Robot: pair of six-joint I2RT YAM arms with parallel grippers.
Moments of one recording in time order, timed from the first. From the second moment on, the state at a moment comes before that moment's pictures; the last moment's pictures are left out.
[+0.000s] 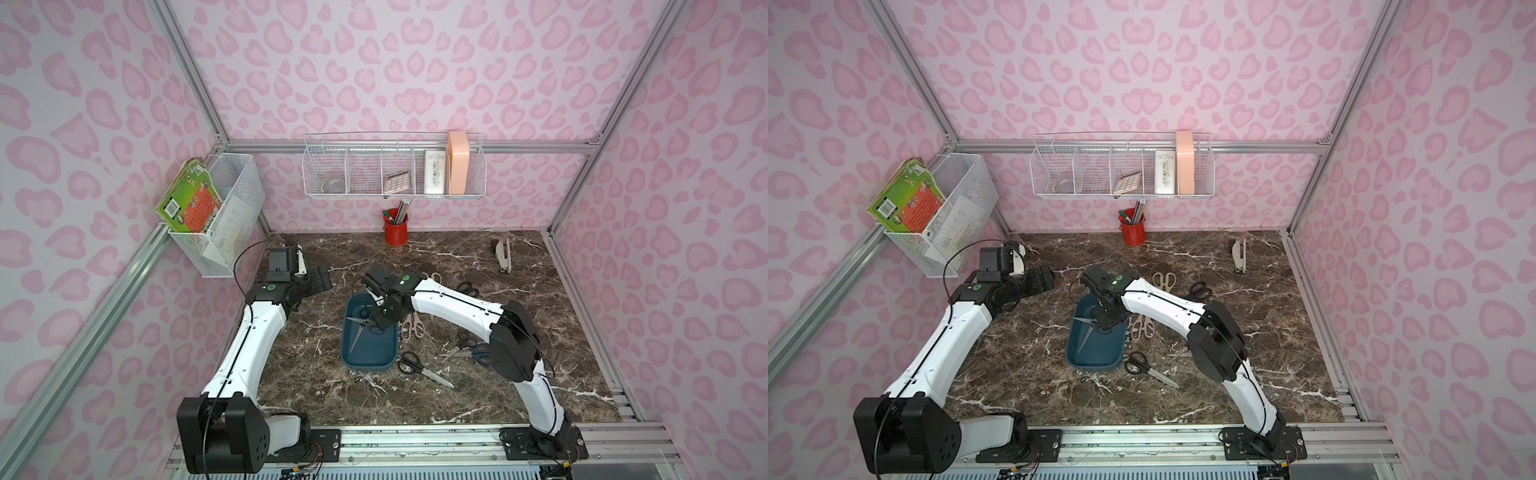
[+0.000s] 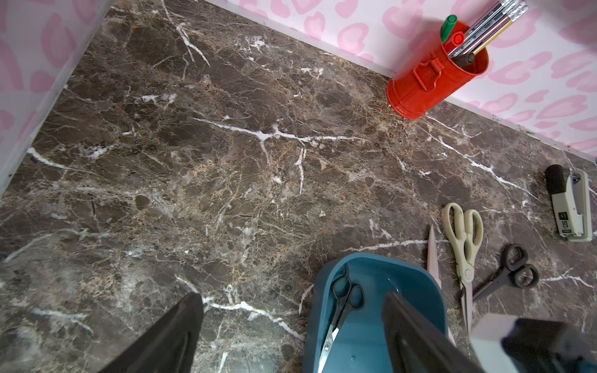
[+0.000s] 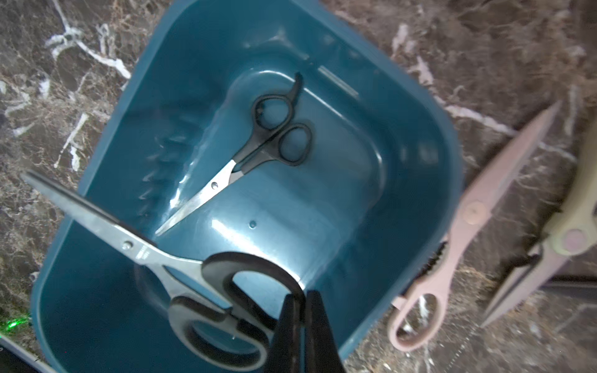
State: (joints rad) left arm 0.01 1.29 1.10 -0.59 0.09 -0.35; right arm 1.00 2.19 1.94 -0.96 0.04 0.33
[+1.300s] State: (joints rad) left arm 0.03 1.30 1.09 -0.60 0.08 -0.39; right arm 0.99 2.27 2.02 -0.99 0.09 0.33
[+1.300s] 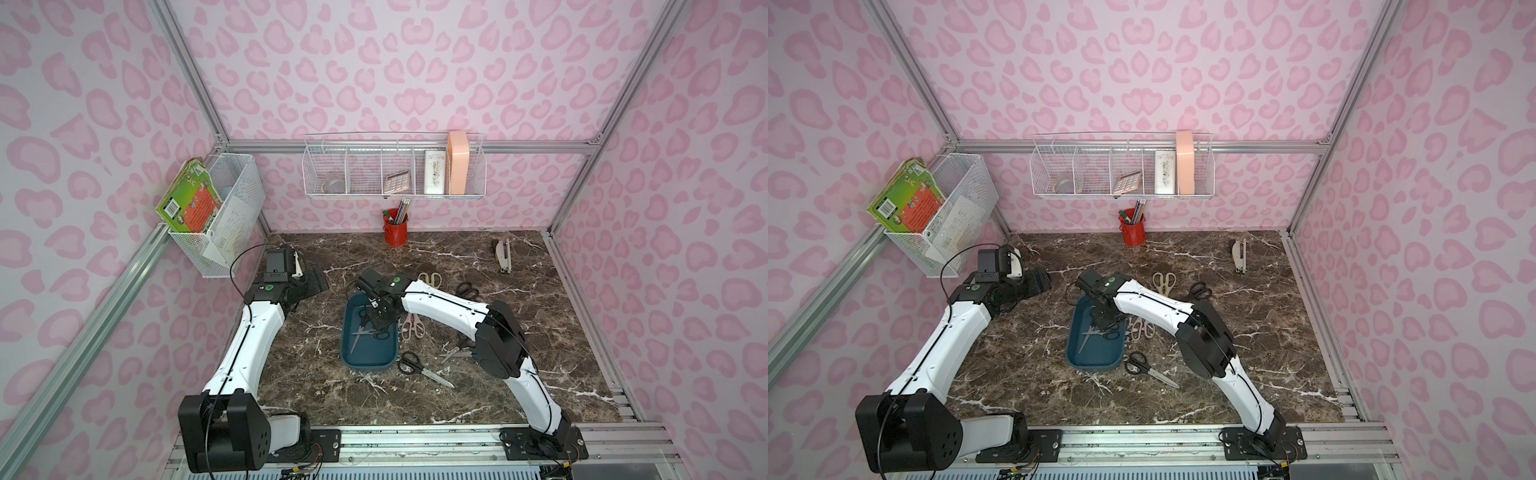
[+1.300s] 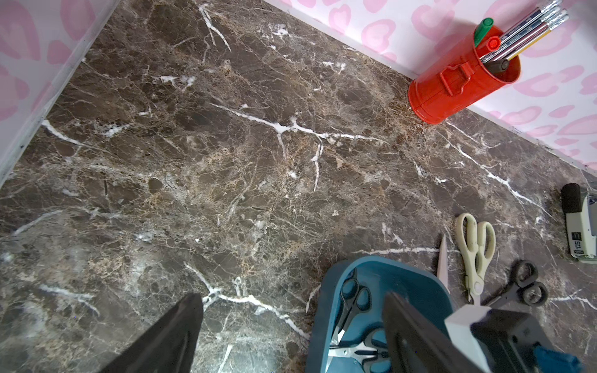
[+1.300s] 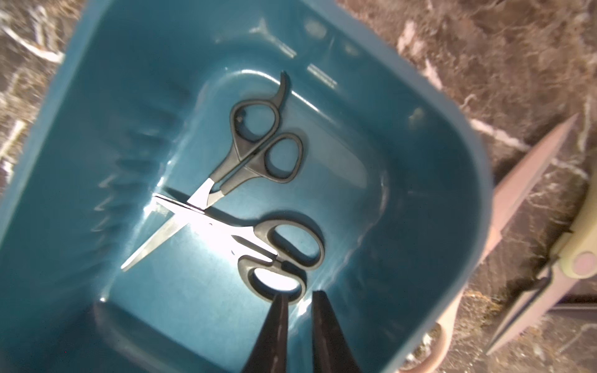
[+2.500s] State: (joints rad) left arm -0.03 1.37 1.09 -0.56 0.32 -0.44; right arm 0.78 2.04 1.48 -0.77 0.01 0.41
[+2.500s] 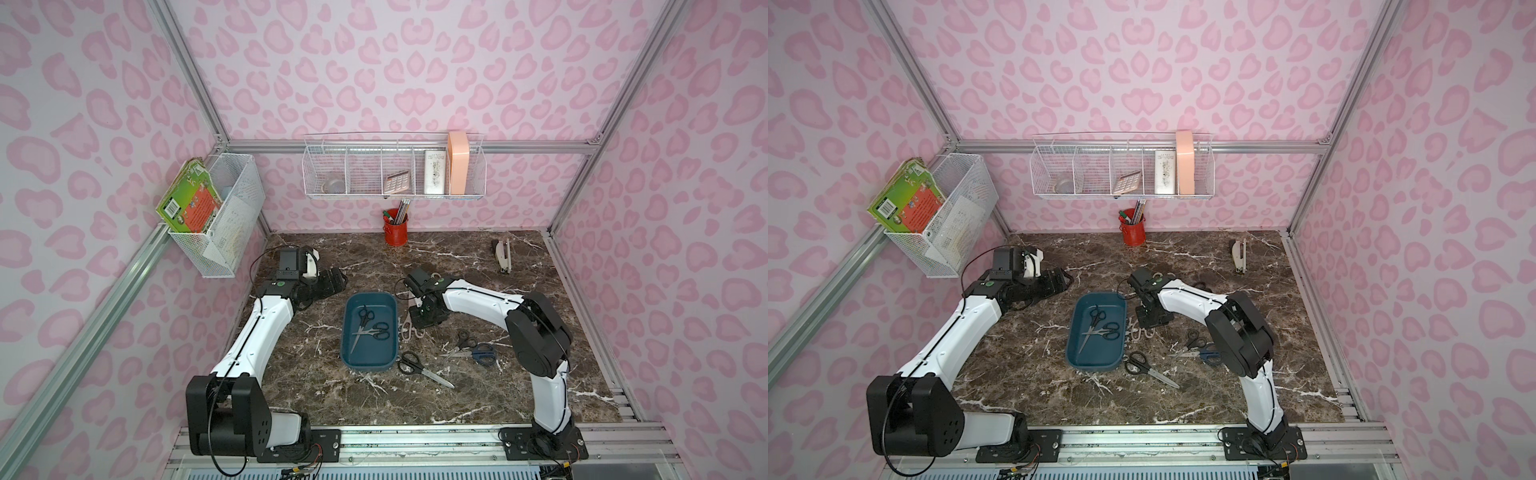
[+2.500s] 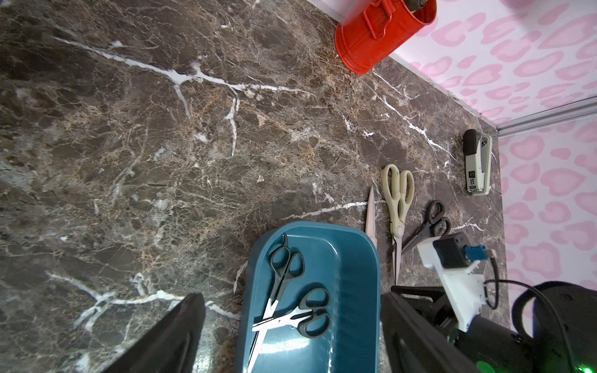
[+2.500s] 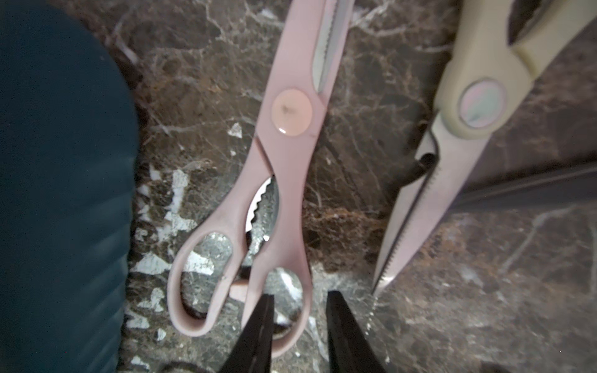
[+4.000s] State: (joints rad) left arm -0.03 1.37 1.09 -0.57 0.30 -0.44; right arm 0.80 2.10 1.48 -0.78 0.10 0.44
